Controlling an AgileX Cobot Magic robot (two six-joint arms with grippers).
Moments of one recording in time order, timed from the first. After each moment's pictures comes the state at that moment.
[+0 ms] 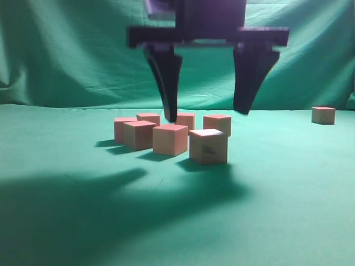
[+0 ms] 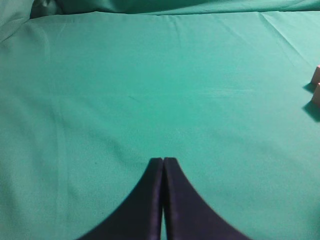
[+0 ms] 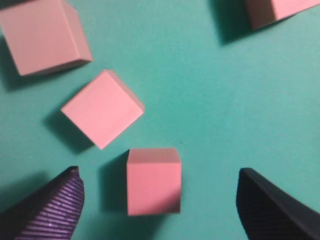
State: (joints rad) left arm 0.00 -0.01 0.02 0.02 0.35 0.01; right arm 0.78 1.89 -1.34 -0.17 0.95 0.49
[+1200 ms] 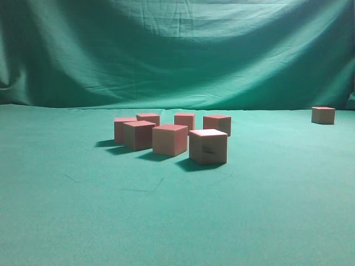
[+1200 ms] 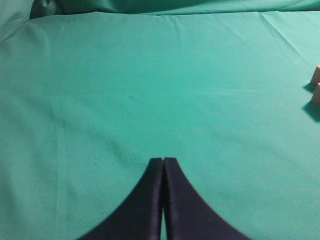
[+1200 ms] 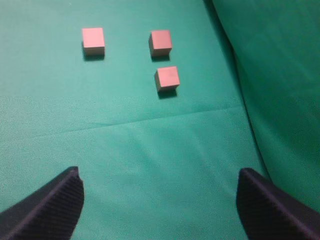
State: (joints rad) left arm 0.00 -0.01 0.02 0.02 0.35 0.01; right arm 0.21 1.40 -1.44 -0.38 1.25 0.36
